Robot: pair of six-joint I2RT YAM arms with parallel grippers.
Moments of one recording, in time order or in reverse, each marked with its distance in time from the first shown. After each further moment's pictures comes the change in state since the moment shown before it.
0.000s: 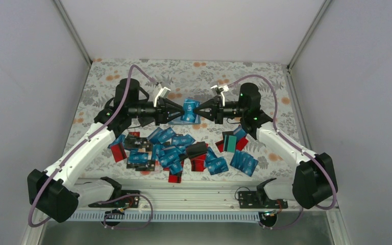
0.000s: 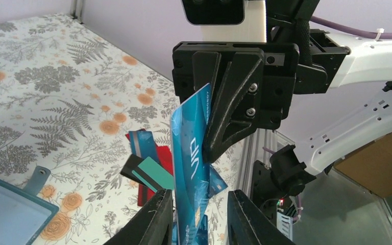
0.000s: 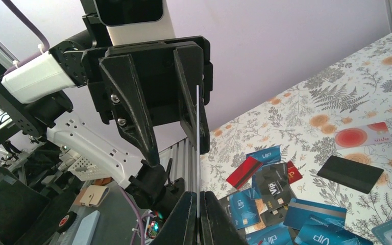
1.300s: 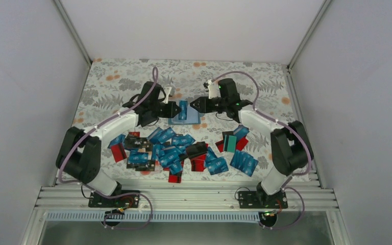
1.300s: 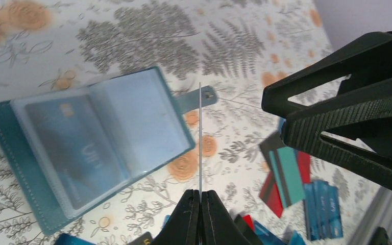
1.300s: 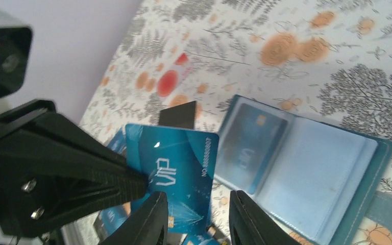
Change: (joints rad) left arm -0.008 0.364 0.001 0.026 -0.448 -0.238; right arm 0.020 0.327 0.191 -0.338 0.528 -0.009
